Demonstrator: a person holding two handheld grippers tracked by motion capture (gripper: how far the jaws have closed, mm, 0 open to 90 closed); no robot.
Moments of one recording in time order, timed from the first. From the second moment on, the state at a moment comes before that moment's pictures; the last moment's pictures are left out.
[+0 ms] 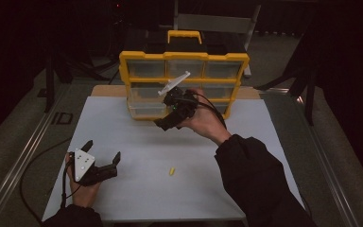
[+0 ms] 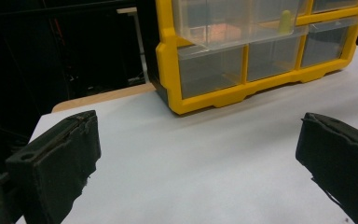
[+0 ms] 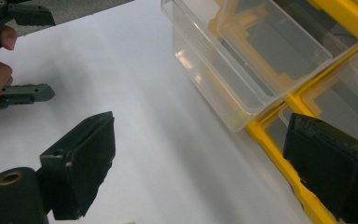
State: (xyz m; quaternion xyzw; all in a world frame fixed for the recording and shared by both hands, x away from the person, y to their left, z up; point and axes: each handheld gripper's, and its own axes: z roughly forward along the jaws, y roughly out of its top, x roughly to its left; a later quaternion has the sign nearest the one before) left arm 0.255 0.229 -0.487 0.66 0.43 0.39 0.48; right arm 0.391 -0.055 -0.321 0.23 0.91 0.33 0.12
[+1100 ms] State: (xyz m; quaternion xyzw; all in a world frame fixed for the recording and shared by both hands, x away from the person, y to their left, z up) left arm 0.255 0.229 -0.487 0.66 0.43 0.39 0.48; right arm 0.378 -0.076 -0.348 0.22 0.91 0.34 0.10
